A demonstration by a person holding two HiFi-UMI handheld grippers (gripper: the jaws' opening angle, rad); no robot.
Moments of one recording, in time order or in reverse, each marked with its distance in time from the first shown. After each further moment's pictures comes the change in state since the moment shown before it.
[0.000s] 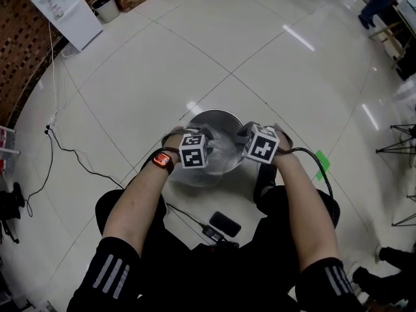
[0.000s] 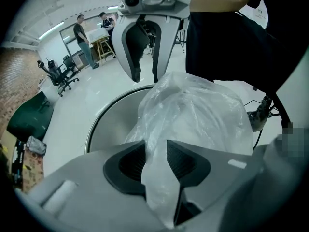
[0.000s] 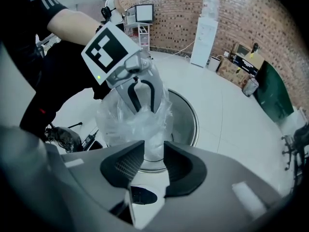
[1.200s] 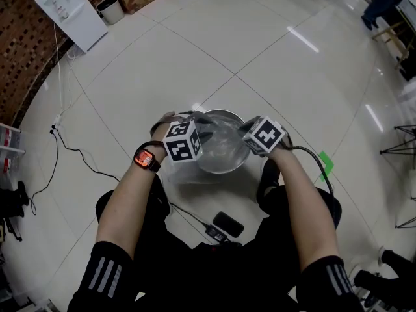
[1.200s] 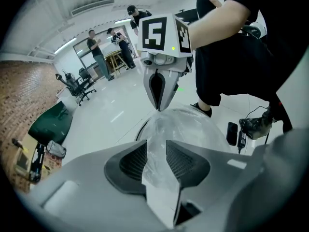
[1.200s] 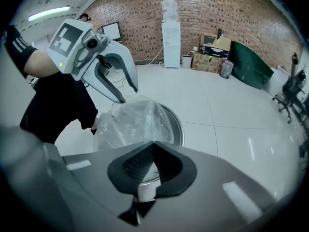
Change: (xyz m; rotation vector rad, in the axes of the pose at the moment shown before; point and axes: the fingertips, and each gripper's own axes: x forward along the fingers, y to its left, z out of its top) left arm -0.098 0.046 0.027 -0.015 -0.075 0.168; right arm -0.014 -0.035 0.013 0.353 -0.126 -0.065
